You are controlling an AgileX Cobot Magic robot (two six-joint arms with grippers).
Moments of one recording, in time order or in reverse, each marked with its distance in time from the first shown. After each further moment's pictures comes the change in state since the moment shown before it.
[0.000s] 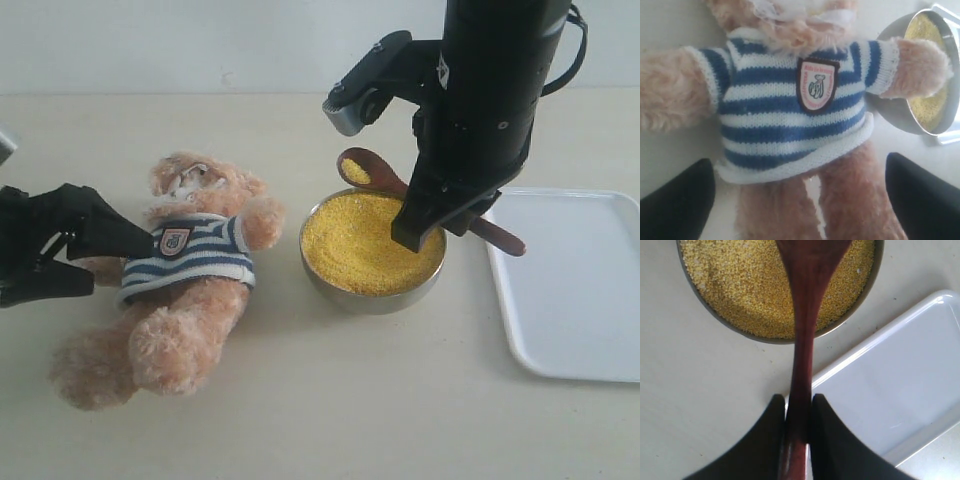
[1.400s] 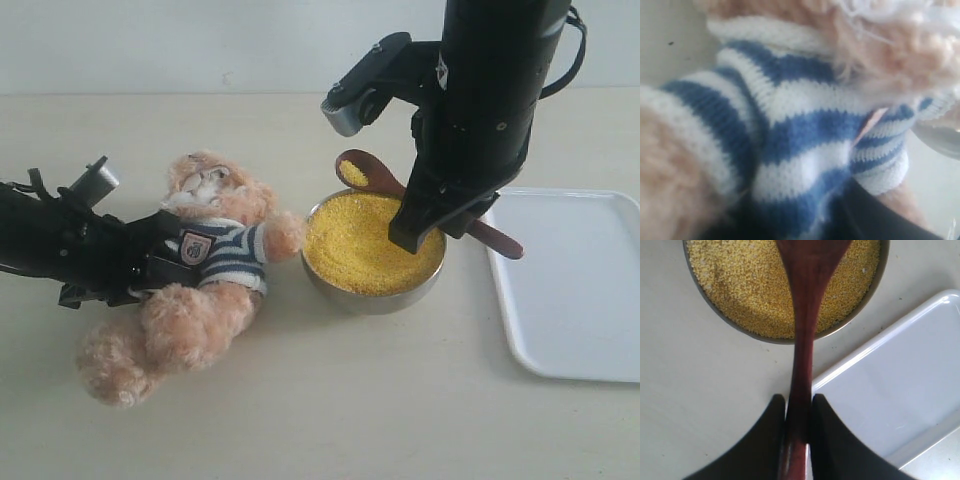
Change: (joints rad) left arm -0.160 0.348 -0.124 -0.161 -0.067 0.094; right arm 0.000 0.000 0.000 0.013 0.002 0.000
